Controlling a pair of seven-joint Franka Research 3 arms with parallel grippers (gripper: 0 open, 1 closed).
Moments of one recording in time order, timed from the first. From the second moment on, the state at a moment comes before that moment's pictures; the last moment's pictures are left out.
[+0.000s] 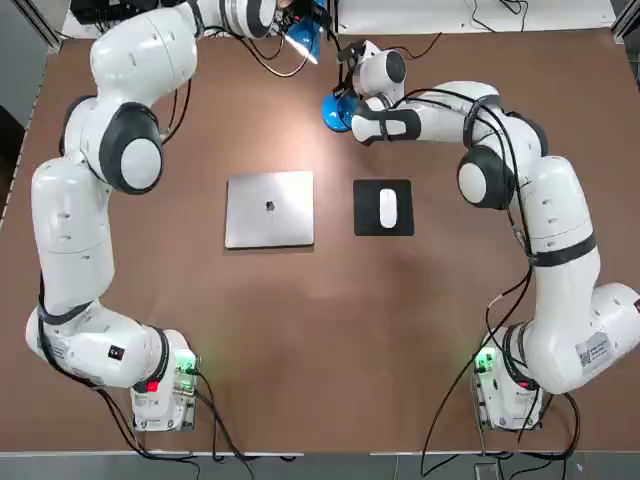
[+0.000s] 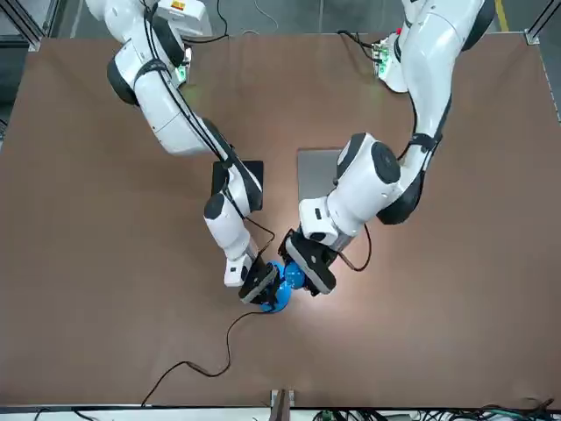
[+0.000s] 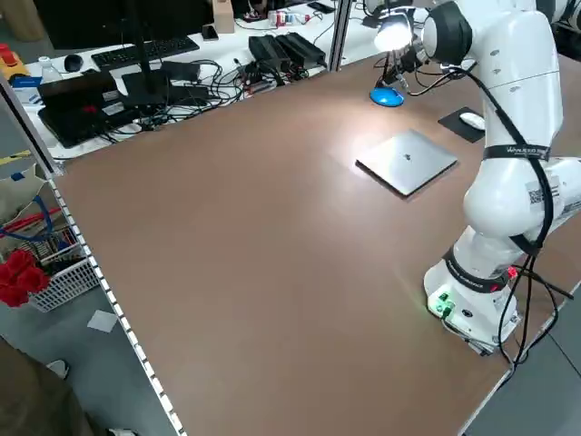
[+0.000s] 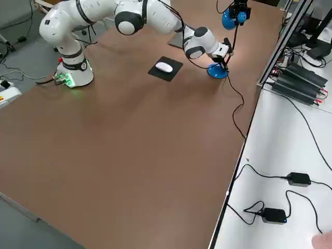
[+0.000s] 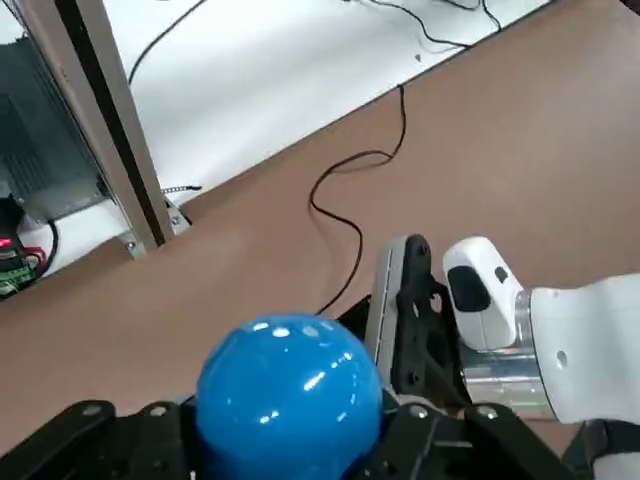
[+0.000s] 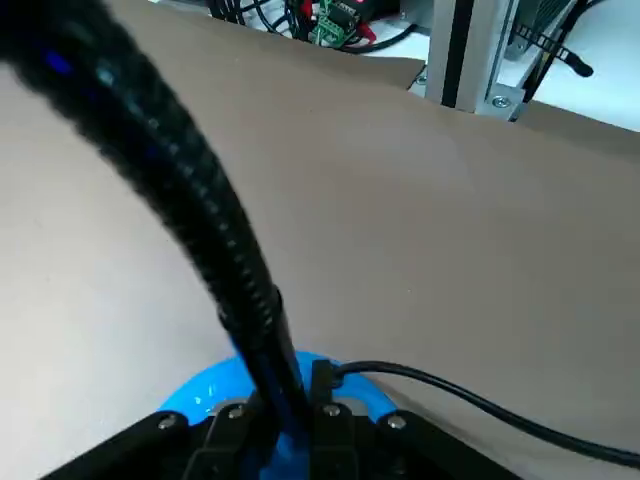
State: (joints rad) left arm -0.29 0.74 -0.41 -1.22 -0.02 2.54 0.16; right arm 0.42 1.12 0.21 -1.22 -0.05 3.03 -0.08
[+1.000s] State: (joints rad) left arm -0.29 0.73 -0.41 -1.30 -0.01 2.71 -0.03; right arm 0.42 1.12 0.21 -1.22 -0.05 3.03 -0.08
